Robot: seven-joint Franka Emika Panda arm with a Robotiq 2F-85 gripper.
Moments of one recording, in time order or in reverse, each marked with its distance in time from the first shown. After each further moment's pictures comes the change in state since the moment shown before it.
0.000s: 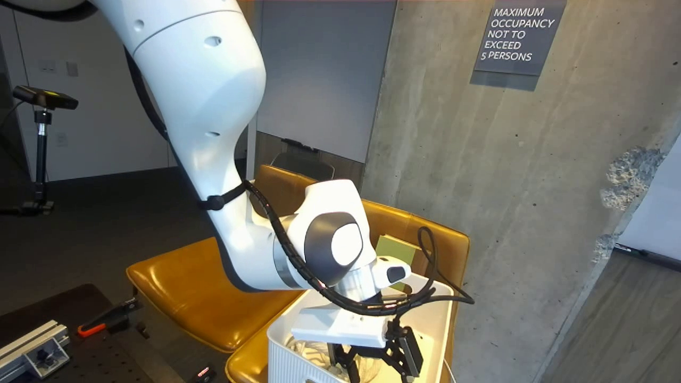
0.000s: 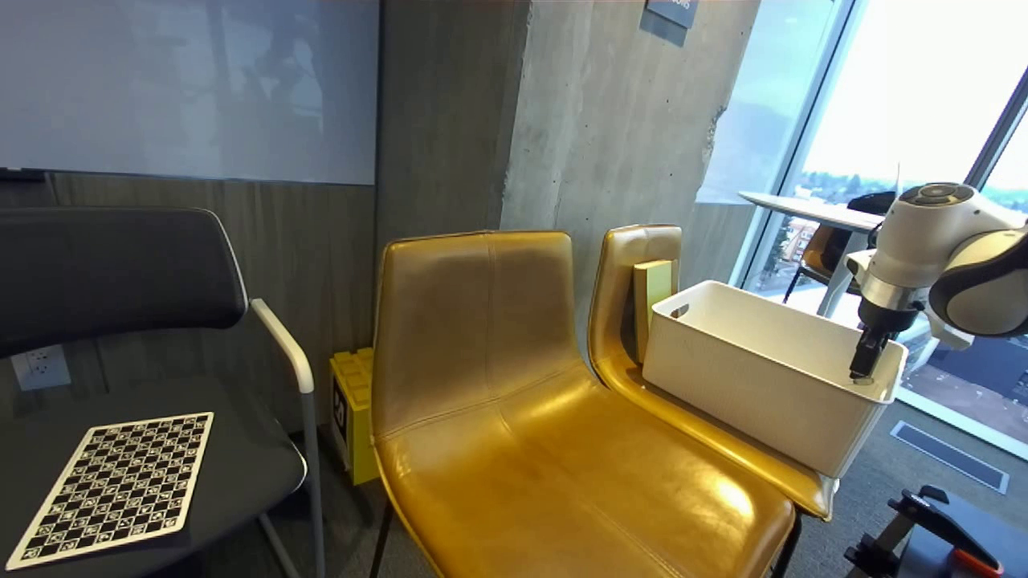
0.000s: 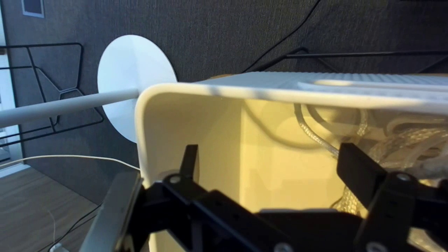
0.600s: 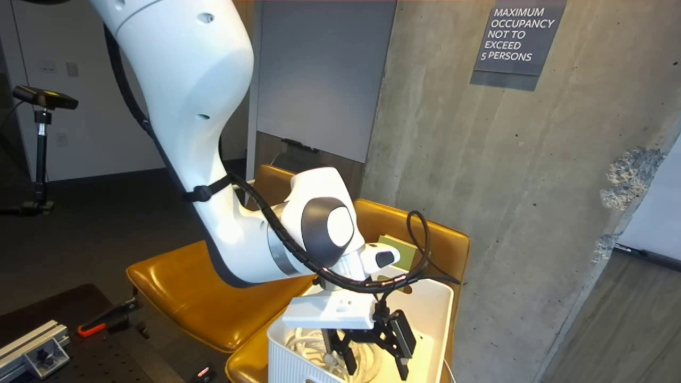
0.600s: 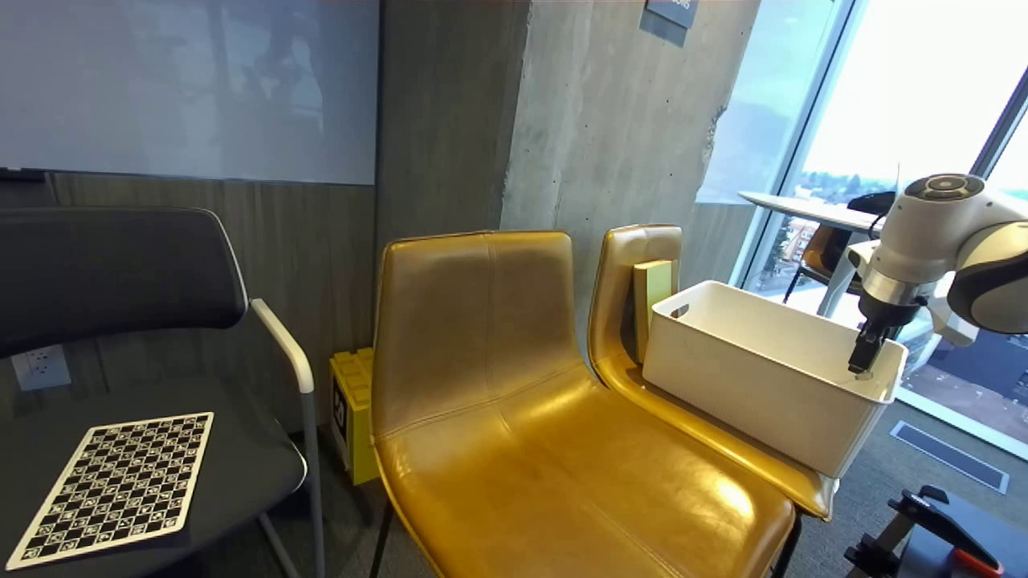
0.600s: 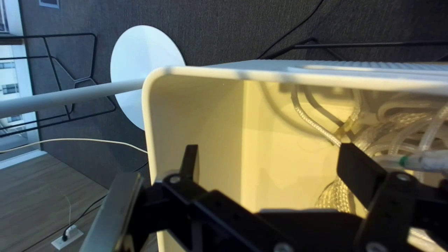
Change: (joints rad) arm 0.038 -0.052 -0.018 -0.036 -0.138 0.006 0.131
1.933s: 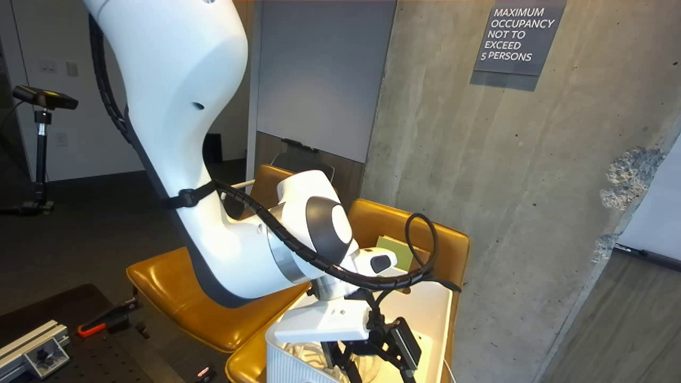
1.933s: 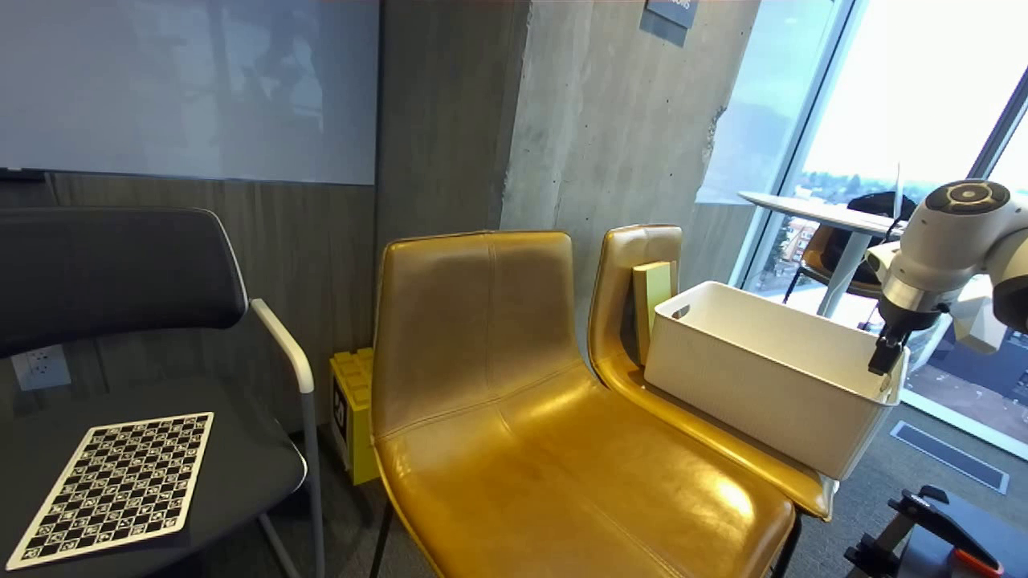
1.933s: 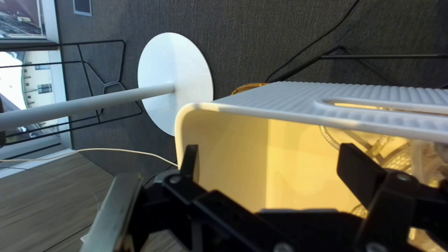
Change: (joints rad) arm -0.005 -0.033 -0.039 -0.032 -0.258 0.001 0.214
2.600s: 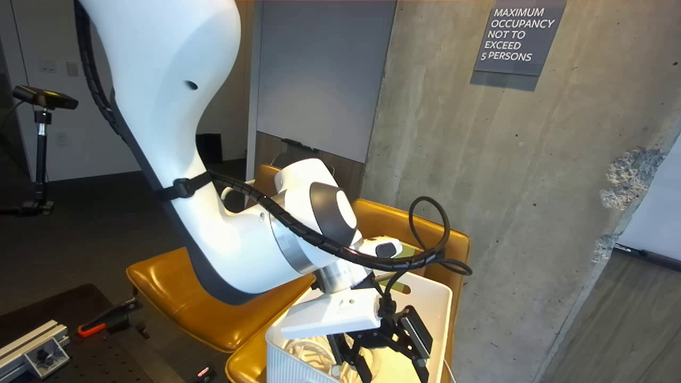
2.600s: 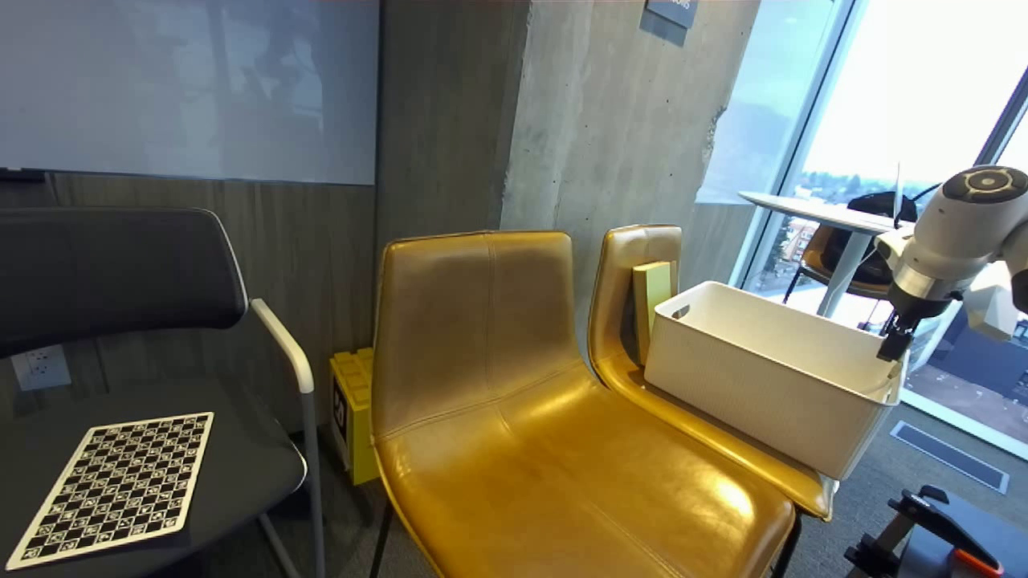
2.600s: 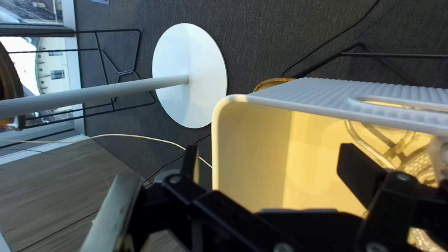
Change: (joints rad) arm 0.000 -0.045 -0.021 -0.003 -0.091 0.000 0.014
